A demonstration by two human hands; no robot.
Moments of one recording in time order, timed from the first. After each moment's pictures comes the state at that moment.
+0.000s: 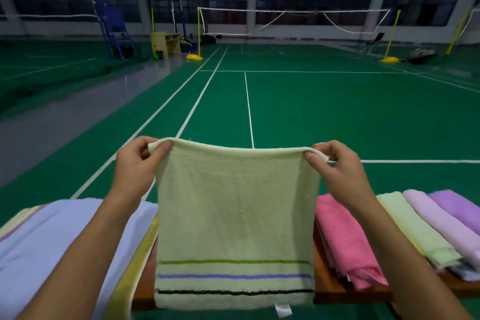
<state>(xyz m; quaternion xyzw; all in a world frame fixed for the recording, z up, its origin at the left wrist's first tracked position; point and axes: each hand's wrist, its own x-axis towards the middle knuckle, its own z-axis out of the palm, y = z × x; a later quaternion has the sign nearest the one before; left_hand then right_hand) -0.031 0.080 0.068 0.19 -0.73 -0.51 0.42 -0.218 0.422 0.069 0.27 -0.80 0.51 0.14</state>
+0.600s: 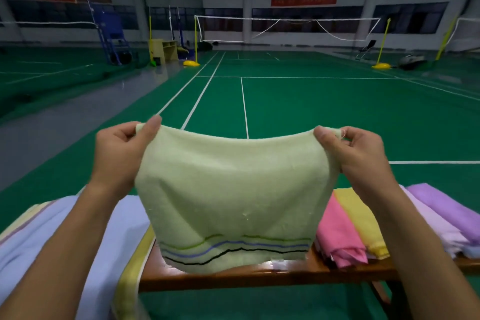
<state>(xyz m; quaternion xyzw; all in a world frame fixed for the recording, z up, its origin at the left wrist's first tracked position) 0.031 0.128 0.134 0.15 -0.70 -0.52 0.46 -0.157 0.467 0.130 0.25 -0.70 0.67 0.07</state>
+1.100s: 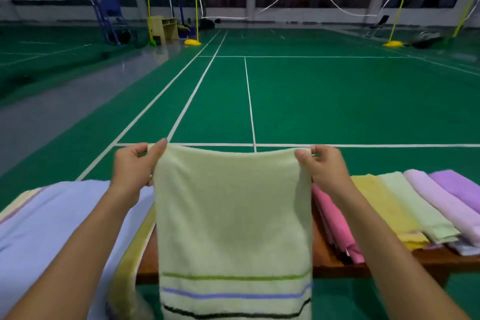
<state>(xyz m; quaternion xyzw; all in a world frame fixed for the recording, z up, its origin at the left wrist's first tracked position) -0.017 0.070 0.032 0.27 -0.68 -0.58 0.35 -0.225 0.401 0.016 0.19 -0.79 0.59 -0.01</state>
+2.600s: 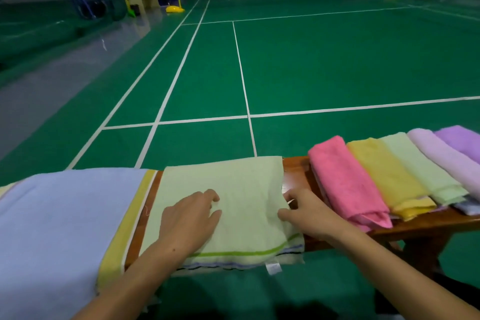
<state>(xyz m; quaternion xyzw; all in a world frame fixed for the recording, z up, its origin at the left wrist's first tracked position) -0.027 0.185 -0.079 0.19 -0.98 -0.09 0.02 -0.166 0.422 -0.086 0.22 -0.86 0.40 -0.25</state>
